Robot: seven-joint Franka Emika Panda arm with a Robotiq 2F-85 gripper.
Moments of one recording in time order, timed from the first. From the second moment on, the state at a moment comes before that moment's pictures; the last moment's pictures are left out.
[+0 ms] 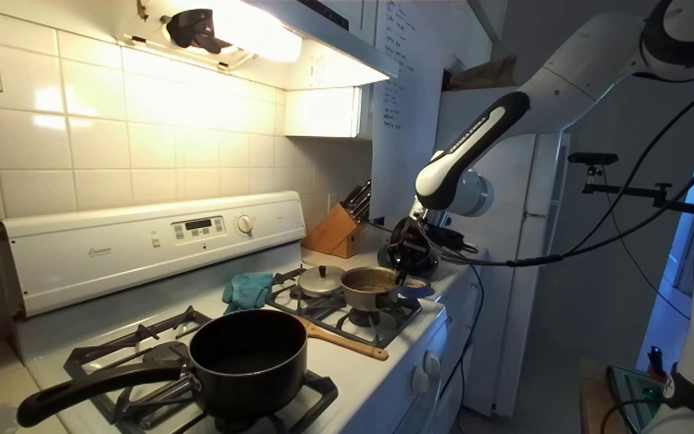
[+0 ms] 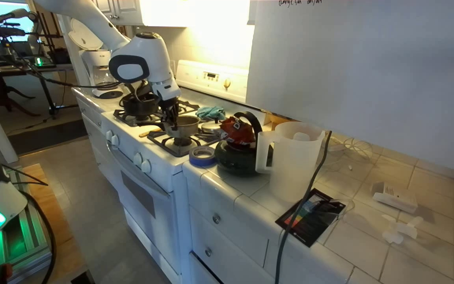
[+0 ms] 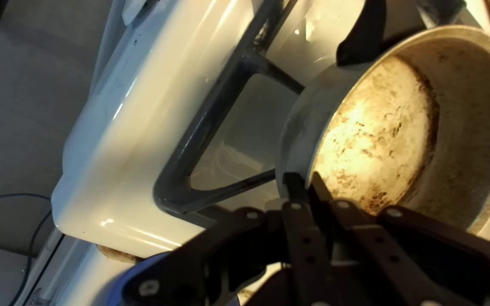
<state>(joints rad) -0.06 0.16 -0.11 -2.35 0.38 2.72 0.49</state>
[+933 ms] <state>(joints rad) -0.06 0.19 -0.10 -2.34 0.39 2.79 0.53</state>
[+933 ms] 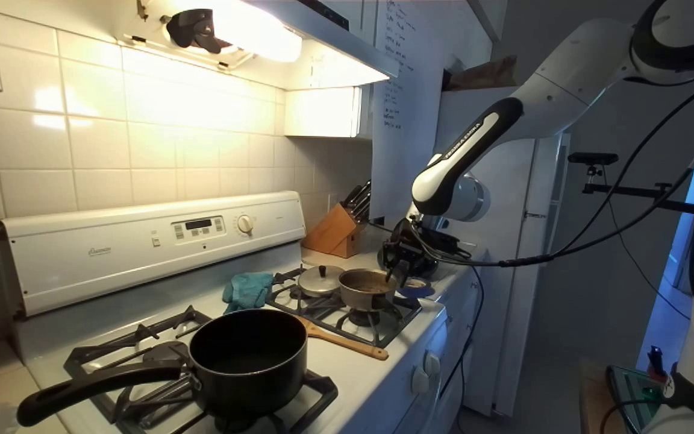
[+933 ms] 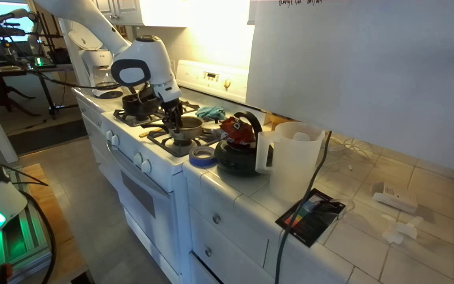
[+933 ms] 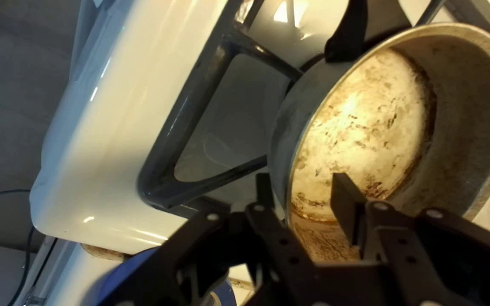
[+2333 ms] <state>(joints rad) 0.08 0.23 0.07 -2.19 0.15 2.68 0.09</state>
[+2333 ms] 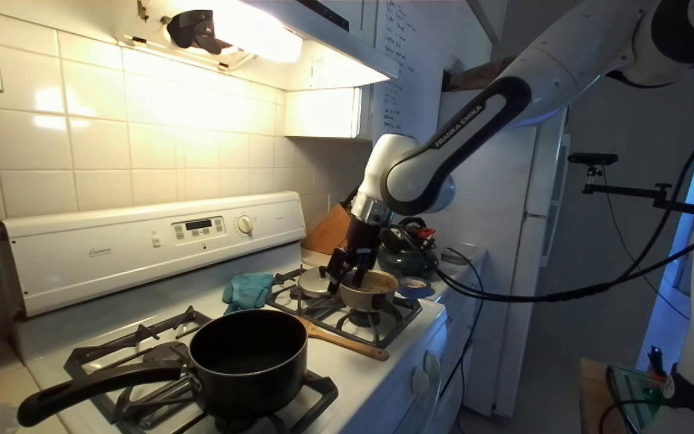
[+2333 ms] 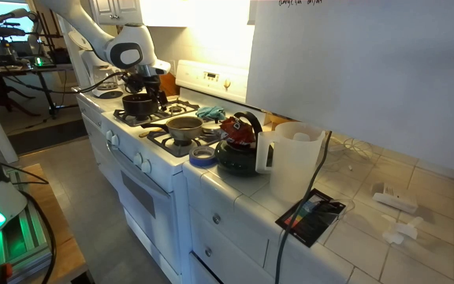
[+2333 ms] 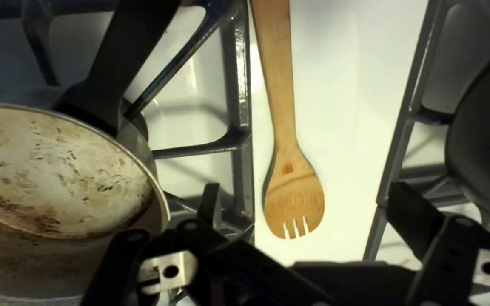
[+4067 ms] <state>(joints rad) 0.11 0.54 0.09 -1.86 0.00 2.38 -0.03</state>
